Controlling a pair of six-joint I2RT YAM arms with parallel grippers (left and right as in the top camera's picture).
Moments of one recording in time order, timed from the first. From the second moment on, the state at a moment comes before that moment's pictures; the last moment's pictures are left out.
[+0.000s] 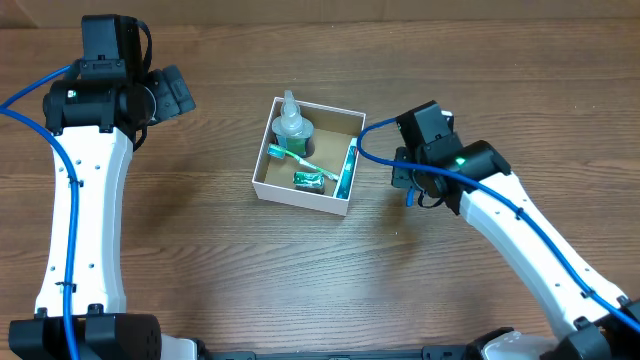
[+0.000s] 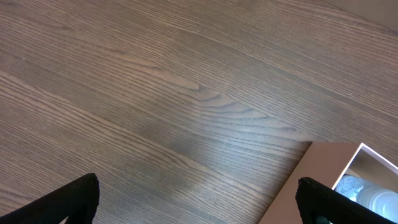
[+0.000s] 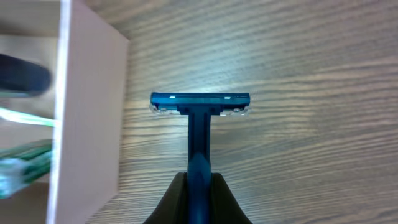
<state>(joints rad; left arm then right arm) 0.04 1.63 1.70 -1.08 -0.16 -0.37 0.42 1.49 1.20 -0.87 0.17 0.54</state>
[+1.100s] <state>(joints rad) 0.04 1.63 1.70 -1.08 -0.16 -0.37 0.68 1.59 1.21 -0.47 0.10 0.50</state>
